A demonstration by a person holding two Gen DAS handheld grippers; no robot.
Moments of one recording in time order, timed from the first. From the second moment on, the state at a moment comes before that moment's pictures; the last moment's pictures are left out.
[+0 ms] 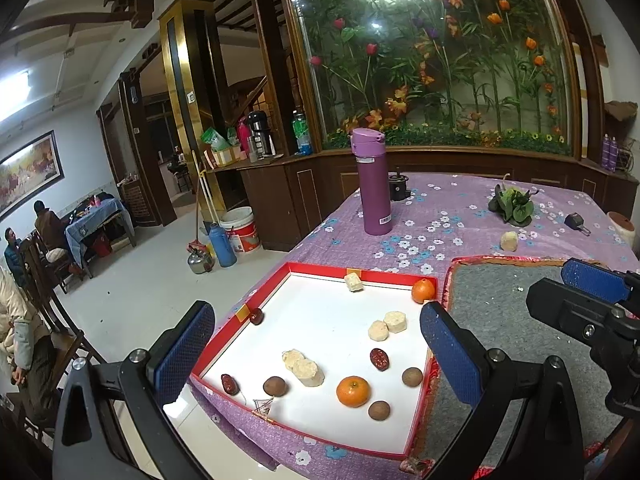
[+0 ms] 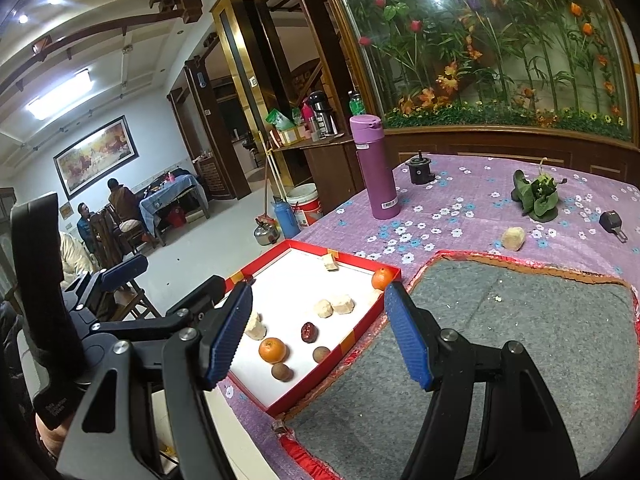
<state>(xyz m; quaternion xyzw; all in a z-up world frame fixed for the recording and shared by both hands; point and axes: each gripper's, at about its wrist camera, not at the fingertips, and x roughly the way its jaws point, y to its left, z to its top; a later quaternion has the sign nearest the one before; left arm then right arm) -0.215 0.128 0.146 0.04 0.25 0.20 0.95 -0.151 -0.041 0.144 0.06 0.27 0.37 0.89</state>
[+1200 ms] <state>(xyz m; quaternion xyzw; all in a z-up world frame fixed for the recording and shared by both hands) -0.240 0.178 0.141 0.00 0.26 0.15 0.95 -0.170 0.019 0.153 0.02 0.26 0.40 0.88</state>
